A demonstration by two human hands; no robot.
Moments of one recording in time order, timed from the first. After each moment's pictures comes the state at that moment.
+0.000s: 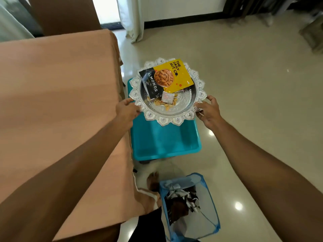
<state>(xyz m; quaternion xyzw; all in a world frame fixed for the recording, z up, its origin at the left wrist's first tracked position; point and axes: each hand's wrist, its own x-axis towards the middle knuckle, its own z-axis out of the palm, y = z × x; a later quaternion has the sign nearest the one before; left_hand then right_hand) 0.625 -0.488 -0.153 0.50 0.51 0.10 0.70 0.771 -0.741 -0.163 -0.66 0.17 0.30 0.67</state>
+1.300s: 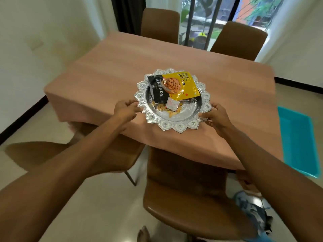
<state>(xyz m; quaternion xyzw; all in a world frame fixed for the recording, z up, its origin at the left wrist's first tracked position) -0.123 -0.274 0.016 0.49 0.54 0.31 0.61 0.163 -0.427 -0.005 -0.67 -0.20 0.43 0.56</state>
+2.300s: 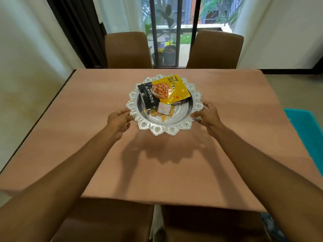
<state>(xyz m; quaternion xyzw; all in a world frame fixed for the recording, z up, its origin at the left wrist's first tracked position) 0.002 0.005 0.001 0.49 0.52 0.23 0.66 0.243 -0.198 -0.022 -0.68 -0.09 0.34 0.65</state>
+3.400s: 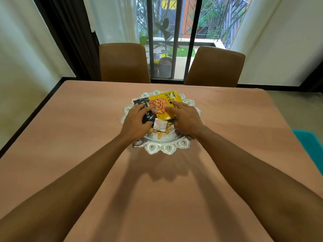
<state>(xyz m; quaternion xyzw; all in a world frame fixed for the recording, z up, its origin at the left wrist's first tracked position) 0.095 0.094 -0.026 0.90 0.29 0.15 0.28 0.278 -0.039 -0.031 -0.83 -0.54 0.01 0.08</state>
